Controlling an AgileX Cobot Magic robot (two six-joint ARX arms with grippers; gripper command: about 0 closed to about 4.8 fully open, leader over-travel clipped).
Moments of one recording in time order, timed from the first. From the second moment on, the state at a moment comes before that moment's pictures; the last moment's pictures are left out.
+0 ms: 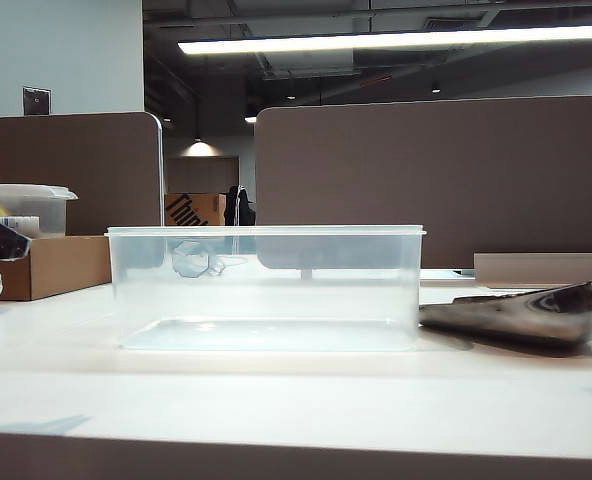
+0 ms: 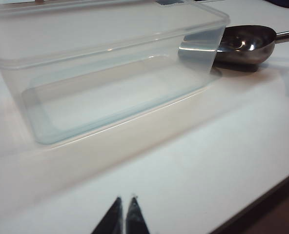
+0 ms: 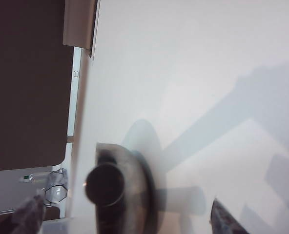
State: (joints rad) left arm -0.64 0.22 0.01 -0.03 0.02 -0.06; right arm -0.01 0.48 0.00 0.13 0.06 1.44
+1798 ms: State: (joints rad) left arm -0.64 0.22 0.01 -0.03 0.02 -0.06; right arm 0.04 1.56 0.18 1.37 0.02 1.44
